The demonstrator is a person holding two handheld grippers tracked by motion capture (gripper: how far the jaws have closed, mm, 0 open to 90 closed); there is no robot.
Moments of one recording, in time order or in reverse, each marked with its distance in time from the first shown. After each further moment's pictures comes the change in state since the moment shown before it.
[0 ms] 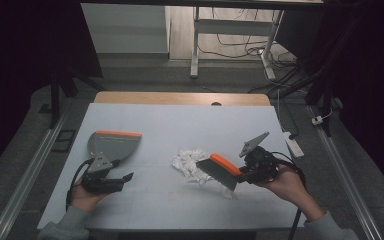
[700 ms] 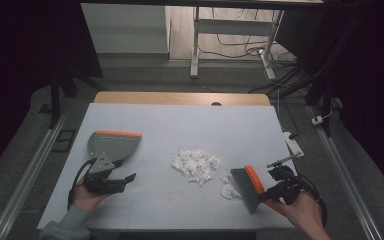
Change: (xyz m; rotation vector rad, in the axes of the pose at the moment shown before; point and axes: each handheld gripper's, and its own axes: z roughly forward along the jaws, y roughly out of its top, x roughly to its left) left arm -0.006 0.005 0.000 -0.025 -0.035 0.033; right arm 0.009 -0.075 0.001 0.109 -0.061 0.709
